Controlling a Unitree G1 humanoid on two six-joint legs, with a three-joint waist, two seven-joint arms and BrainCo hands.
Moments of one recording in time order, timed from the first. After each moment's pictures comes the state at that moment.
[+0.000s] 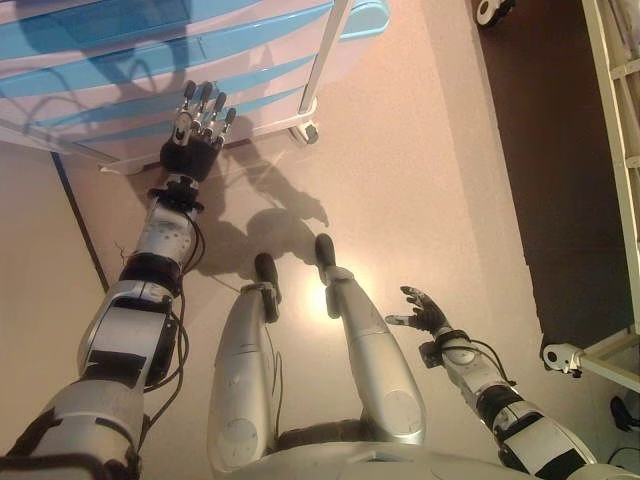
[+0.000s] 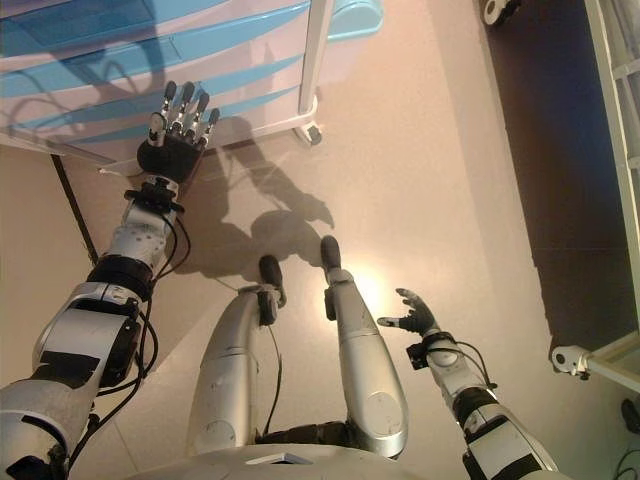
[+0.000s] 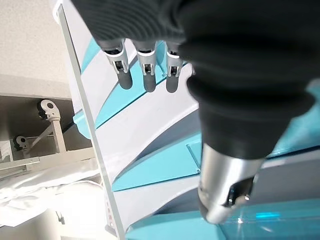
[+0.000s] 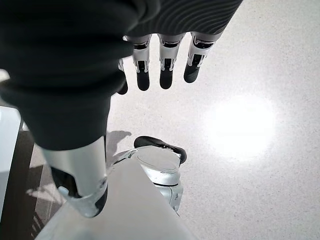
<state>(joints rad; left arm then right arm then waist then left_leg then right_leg) -0.83 0.50 -0.12 0.92 -1.50 -0.09 -0.66 -0.27 -0.33 0.41 1.03 0.18 -0.30 -0.06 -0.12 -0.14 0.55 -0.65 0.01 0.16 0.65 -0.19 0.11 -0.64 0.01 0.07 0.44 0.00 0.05</state>
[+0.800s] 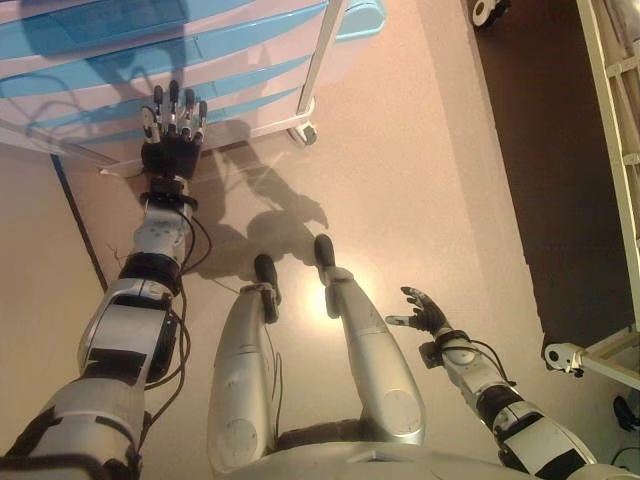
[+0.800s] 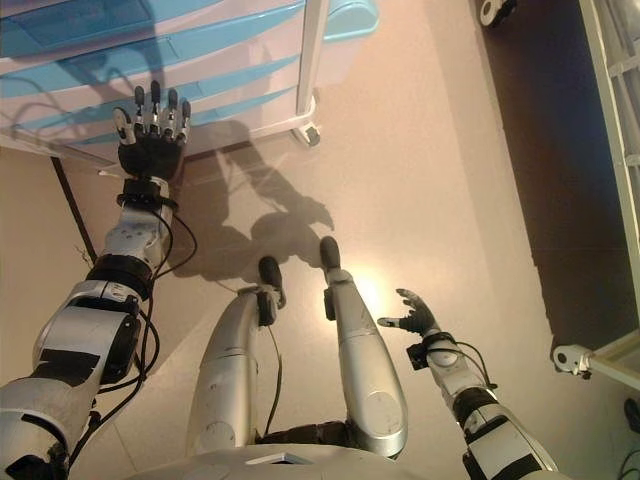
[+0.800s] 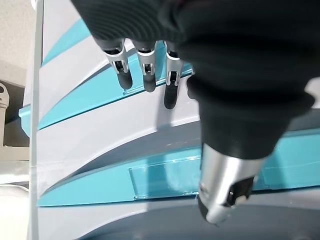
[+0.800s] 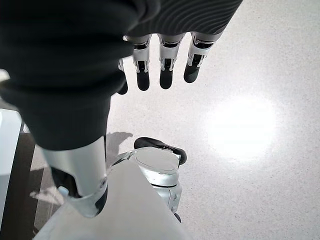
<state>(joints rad) -0.84 0.50 -0.10 0.97 -1.79 -0.10 -0.59 -0.27 -0.33 0.41 1.04 0.18 -0.30 -0.06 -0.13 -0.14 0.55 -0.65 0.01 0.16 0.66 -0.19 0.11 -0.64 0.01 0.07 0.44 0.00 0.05</state>
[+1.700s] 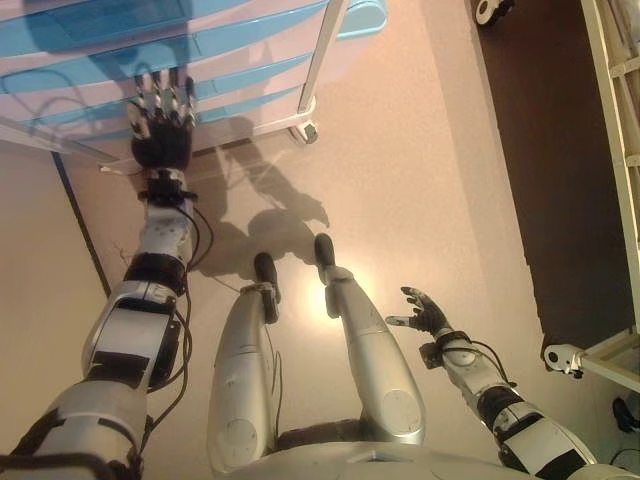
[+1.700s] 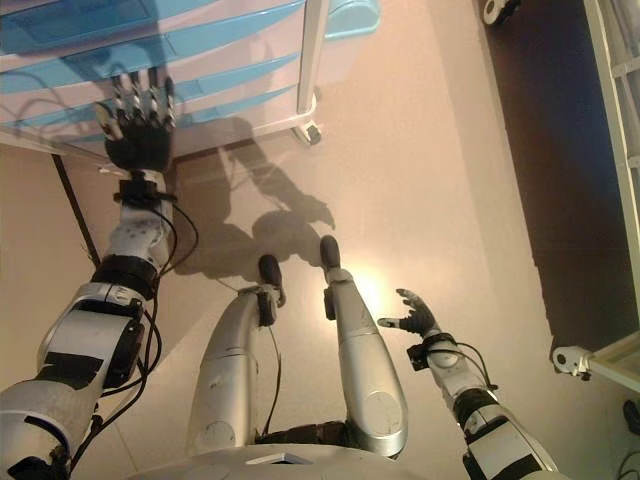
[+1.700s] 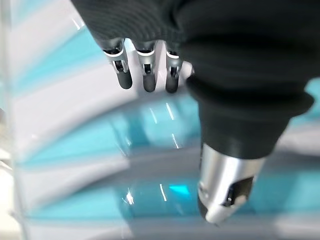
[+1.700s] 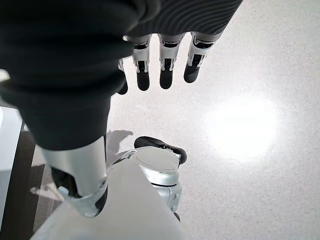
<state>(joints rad) -0.84 0.50 -0.11 0.84 -1.85 -0.24 -0.68 -0.27 -0.33 0.41 1.06 0.18 -0.33 -0.06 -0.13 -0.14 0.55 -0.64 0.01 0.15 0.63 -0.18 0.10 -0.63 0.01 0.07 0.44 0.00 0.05</state>
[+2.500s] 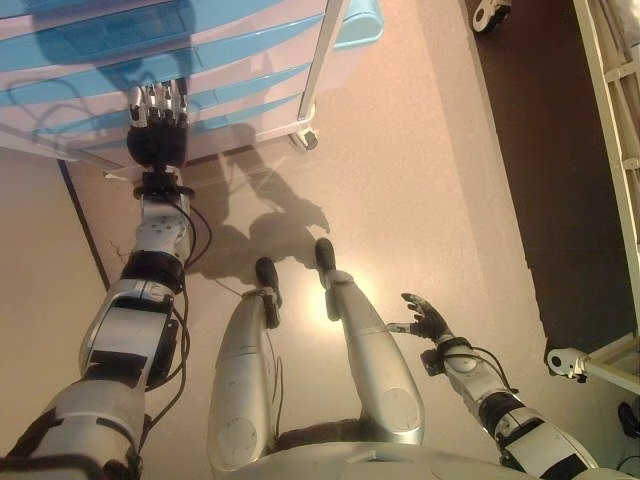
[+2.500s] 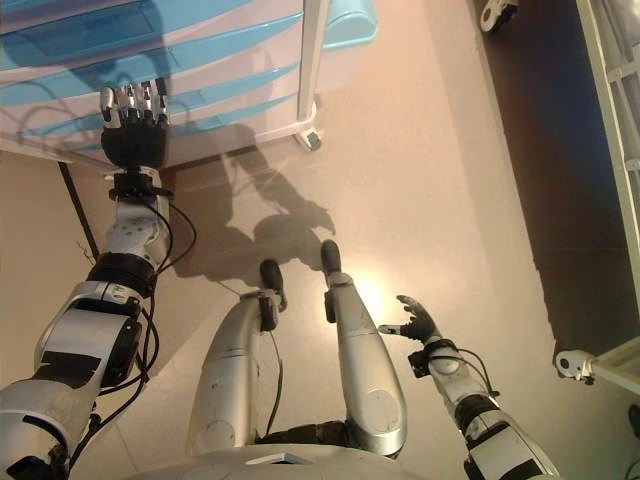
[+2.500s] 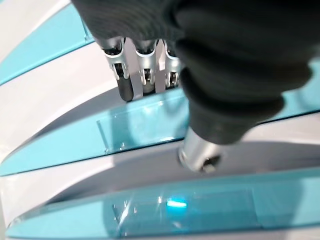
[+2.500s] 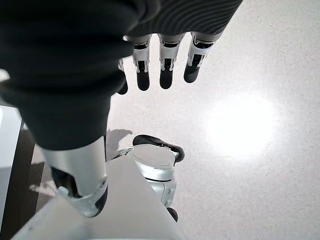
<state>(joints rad) -0.83 0.50 -0.11 0.85 -1.85 -0.24 -0.59 -0.25 -0.33 0.43 1.06 0.16 -0.33 -0.06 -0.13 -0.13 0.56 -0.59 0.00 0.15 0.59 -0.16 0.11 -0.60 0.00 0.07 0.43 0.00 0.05</state>
